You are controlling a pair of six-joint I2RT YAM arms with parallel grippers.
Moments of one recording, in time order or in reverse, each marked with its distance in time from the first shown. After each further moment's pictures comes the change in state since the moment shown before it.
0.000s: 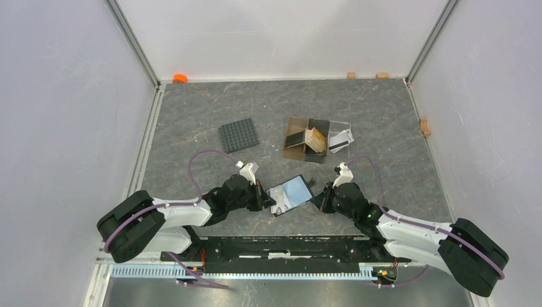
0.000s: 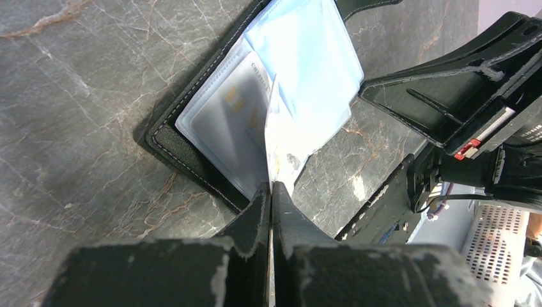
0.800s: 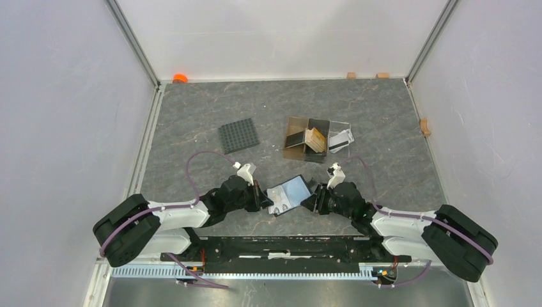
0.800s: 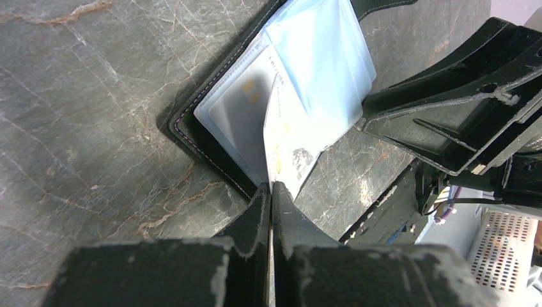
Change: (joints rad) left arm 0.005 -0.051 -0.015 -0.054 -0.024 0.002; right arm -0.001 0.144 -0.012 0.204 -0.161 0.006
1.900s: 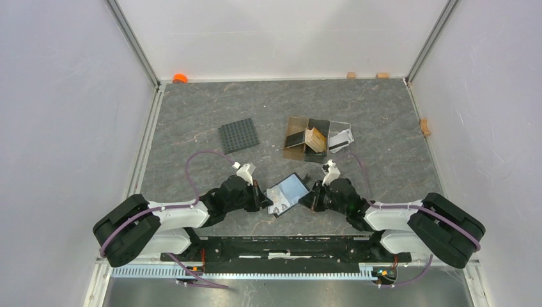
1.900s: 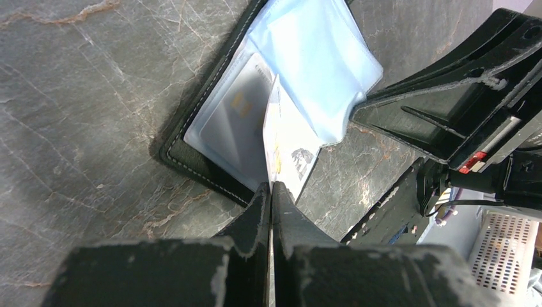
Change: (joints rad) left arm 0.004 0.000 -0.003 0.001 -0.001 0.000; right arm 0.000 0.133 0.041 0.093 -0.033 0.008
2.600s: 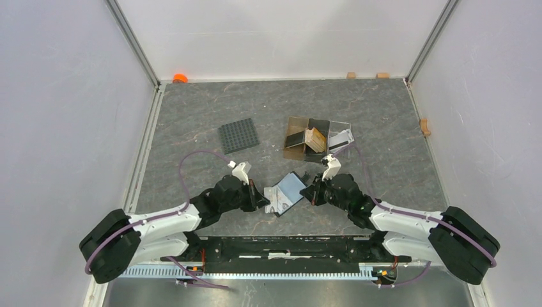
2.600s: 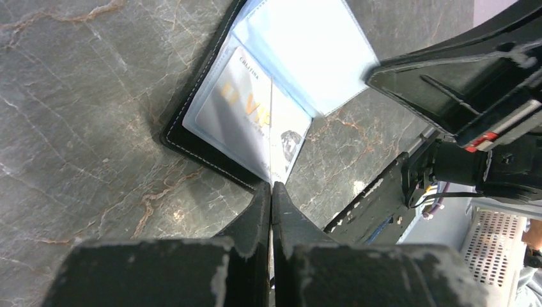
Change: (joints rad) left arm 0.008 -0.168 0.002 -0.150 -0.001 0.000; right arm 0.000 -0.151 0.079 -0.143 0.065 -0.184
